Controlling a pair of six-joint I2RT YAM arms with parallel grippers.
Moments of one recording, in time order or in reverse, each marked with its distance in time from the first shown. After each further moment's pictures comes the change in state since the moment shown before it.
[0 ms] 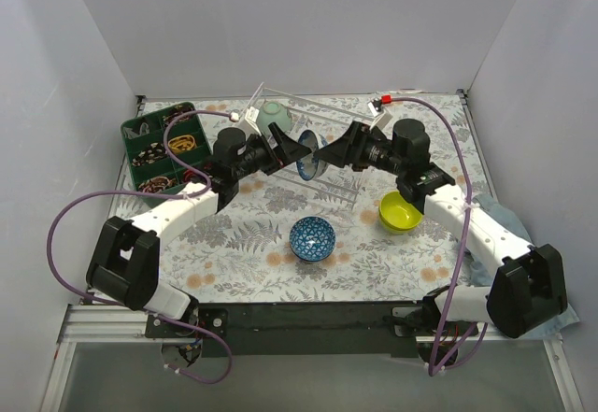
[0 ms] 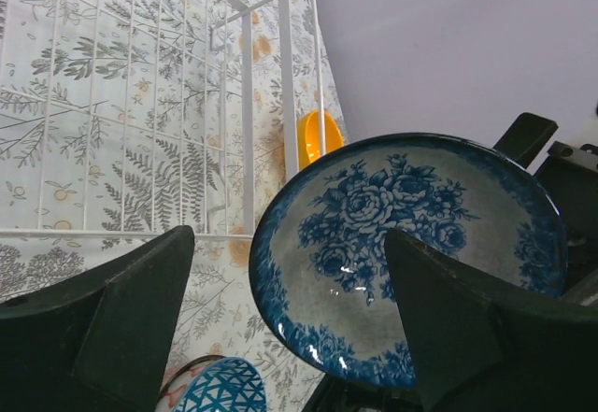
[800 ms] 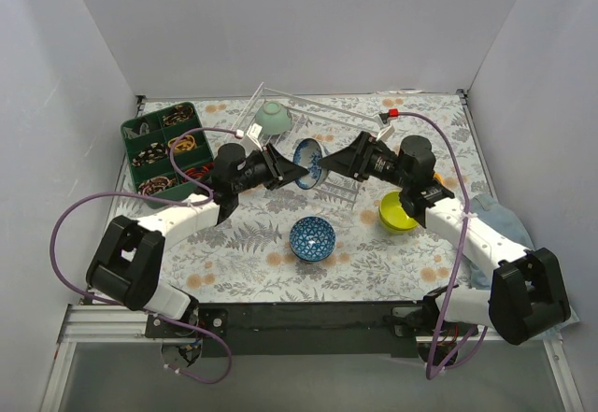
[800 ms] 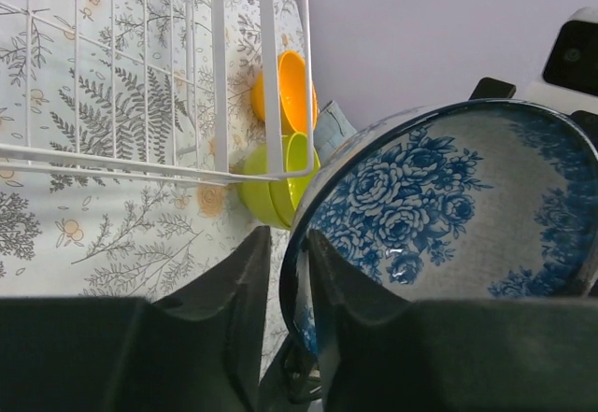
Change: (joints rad) left arm -0.009 0.003 -0.147 0.169 0.117 -0.125; right arm -0.029 -0.043 -0.191 0.269 -0.103 0.197
